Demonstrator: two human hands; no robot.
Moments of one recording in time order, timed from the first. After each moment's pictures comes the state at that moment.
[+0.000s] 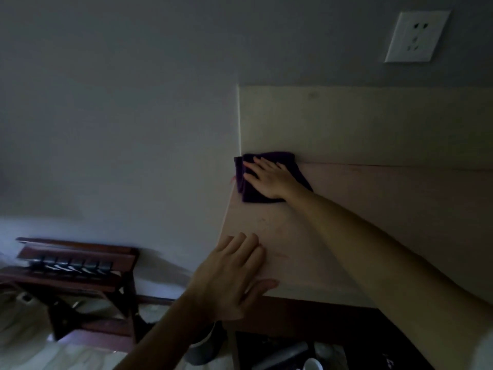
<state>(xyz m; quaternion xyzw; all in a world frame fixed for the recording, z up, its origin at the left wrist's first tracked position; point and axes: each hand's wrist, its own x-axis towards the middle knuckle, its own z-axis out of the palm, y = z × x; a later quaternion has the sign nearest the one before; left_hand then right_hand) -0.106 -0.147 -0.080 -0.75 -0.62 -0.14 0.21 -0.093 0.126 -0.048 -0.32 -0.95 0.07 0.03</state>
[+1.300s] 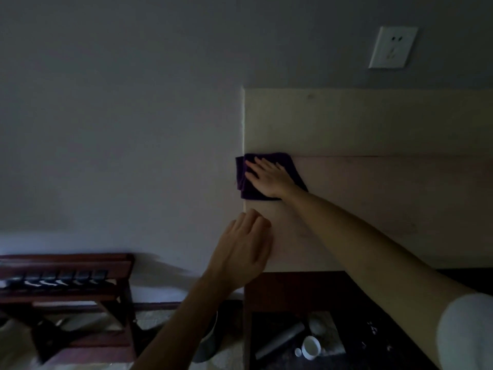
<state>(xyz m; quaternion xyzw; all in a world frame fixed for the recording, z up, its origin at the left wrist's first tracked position) -0.145 -0.154 -0.078 -0.72 -0.63 -0.29 0.10 -0.111 0.082 -0.051 -0.40 -0.91 0.07 0.05</state>
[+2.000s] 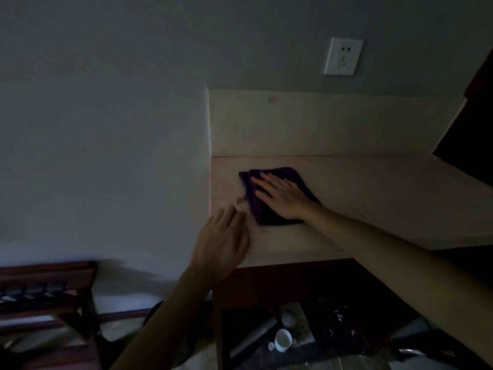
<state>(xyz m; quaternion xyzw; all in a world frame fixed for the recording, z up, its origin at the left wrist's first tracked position) -0.118 -0.136 -0.076 -0.71 -0.65 -0.23 0.11 0.027 0.052 -0.050 -0.40 -0.91 0.06 0.03</state>
